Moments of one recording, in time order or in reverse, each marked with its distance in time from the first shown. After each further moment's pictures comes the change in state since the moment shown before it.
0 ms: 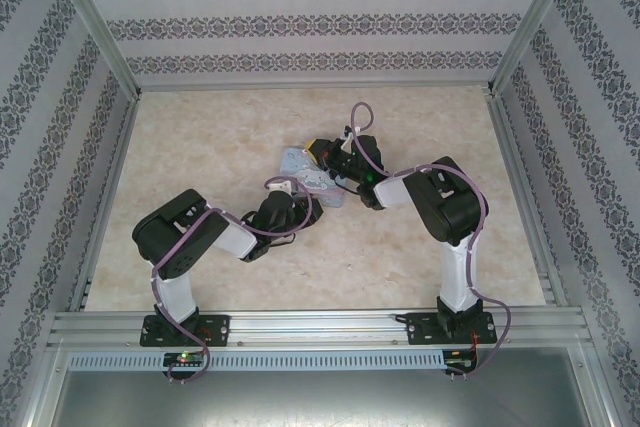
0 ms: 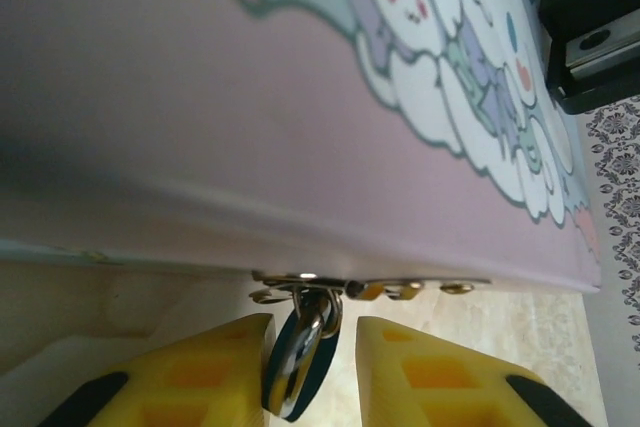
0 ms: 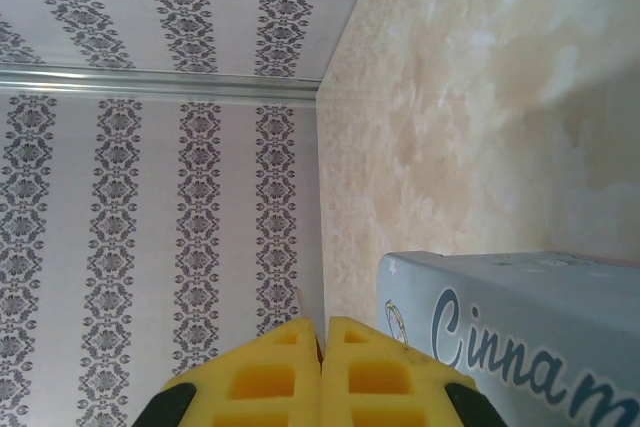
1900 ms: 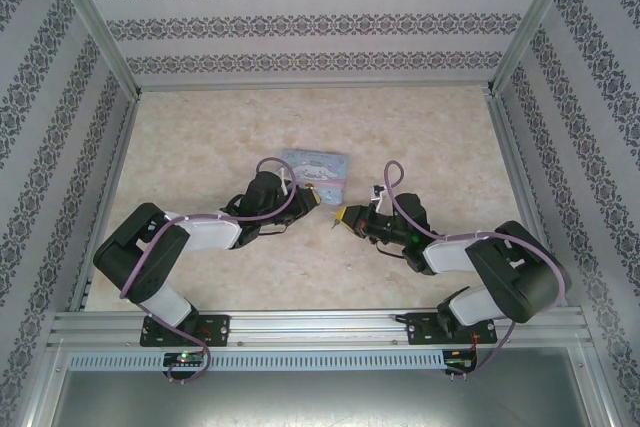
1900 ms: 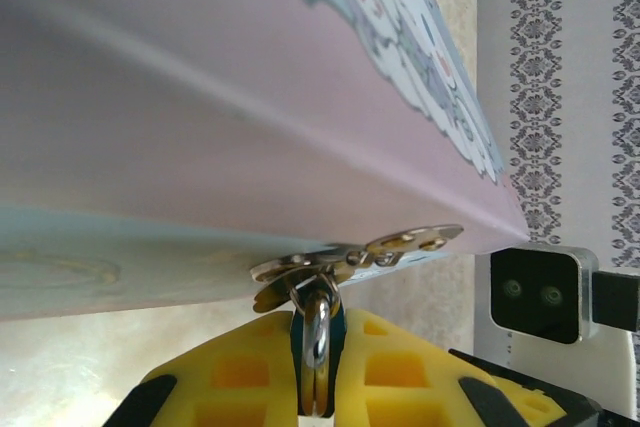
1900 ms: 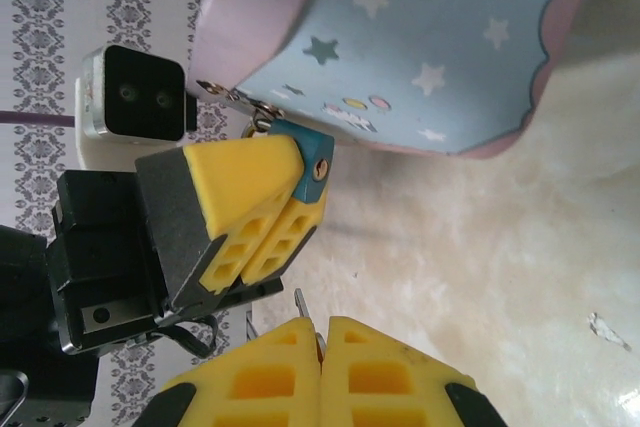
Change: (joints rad) left arm 0.085 -0.235 0.065 -0.327 0.255 -0.118; right arm 0.020 -0.610 -0.713 -0.066 -0.137 -0.172
